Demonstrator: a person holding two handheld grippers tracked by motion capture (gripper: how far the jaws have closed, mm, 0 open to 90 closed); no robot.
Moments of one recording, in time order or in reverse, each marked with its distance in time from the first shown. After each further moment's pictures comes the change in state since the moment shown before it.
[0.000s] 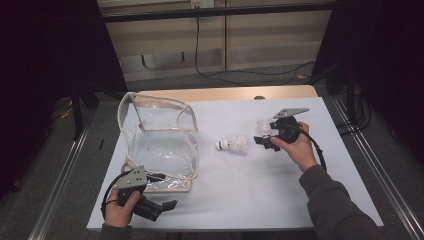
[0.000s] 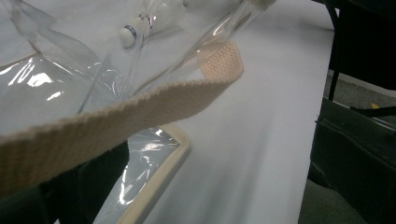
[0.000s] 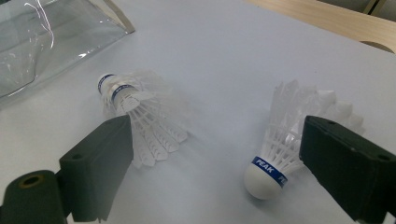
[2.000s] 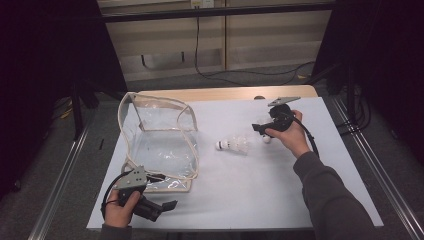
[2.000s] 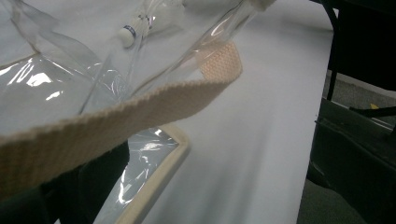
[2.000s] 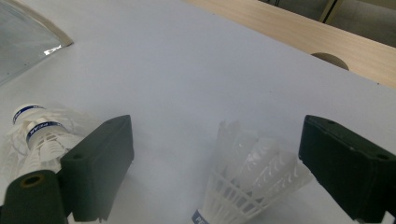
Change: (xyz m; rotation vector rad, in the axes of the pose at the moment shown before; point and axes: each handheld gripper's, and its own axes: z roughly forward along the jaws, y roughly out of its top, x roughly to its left) left arm 0.000 0.000 0.000 0.000 0.001 0.003; right arm -0.025 0.025 0.031 0.036 -0.121 0.009
